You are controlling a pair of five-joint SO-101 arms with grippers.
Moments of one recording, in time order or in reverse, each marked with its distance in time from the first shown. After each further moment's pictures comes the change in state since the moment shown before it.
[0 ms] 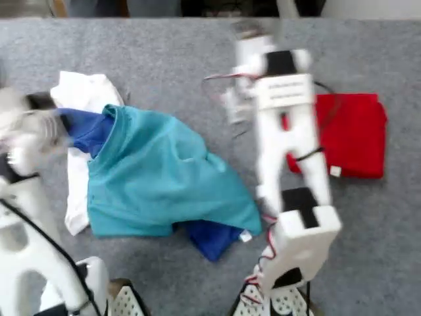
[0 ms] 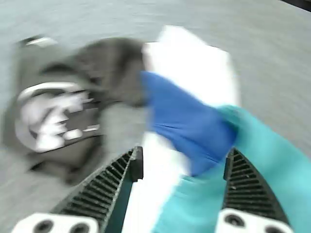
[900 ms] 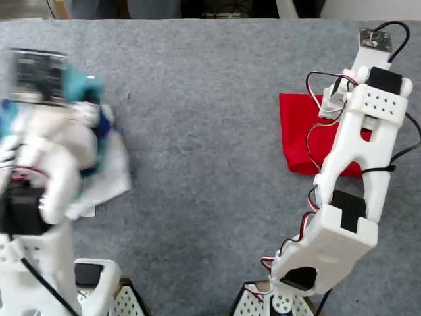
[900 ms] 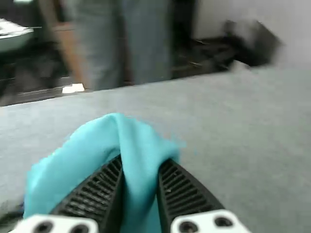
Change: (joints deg) left arm 34.4 -12.5 -4.4 -6.6 -13.9; right arm 36.0 -0.4 8.5 -15.9 0.0
